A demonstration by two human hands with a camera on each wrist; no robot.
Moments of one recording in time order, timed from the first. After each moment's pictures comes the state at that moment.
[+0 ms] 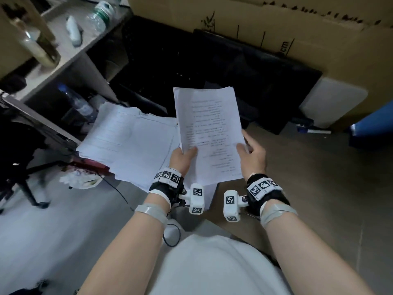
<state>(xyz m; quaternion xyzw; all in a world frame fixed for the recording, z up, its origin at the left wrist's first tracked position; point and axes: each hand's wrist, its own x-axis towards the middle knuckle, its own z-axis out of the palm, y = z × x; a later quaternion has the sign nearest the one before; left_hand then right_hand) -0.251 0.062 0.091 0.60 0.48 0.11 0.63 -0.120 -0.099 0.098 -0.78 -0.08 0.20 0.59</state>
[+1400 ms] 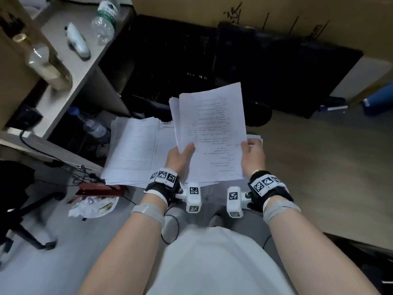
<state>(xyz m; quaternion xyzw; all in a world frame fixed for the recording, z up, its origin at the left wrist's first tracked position) -0.339 0.259 0.089 0.64 0.37 0.04 0.67 -0.225 0.067 0.084 -0.86 0.03 0.16 0.49</state>
